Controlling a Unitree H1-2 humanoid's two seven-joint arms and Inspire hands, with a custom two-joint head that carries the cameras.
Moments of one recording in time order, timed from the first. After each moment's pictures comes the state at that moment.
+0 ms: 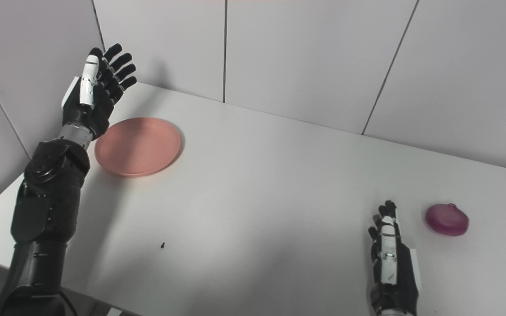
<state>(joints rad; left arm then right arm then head) -0.38 0.28 0.37 0.03 -0.35 0.29 -0.06 0.07 0.02 -0.02 -0.25 0.10 0.22 0.05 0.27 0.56</state>
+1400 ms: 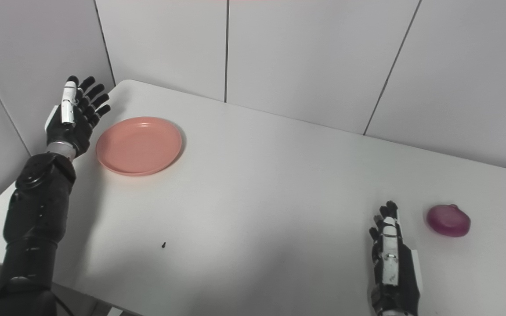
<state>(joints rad) -0.39 0.32 0.46 0.30 -0.37 0.24 -0.03 0.07 0.02 -0.02 -0.25 0.10 0.22 0.06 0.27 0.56</state>
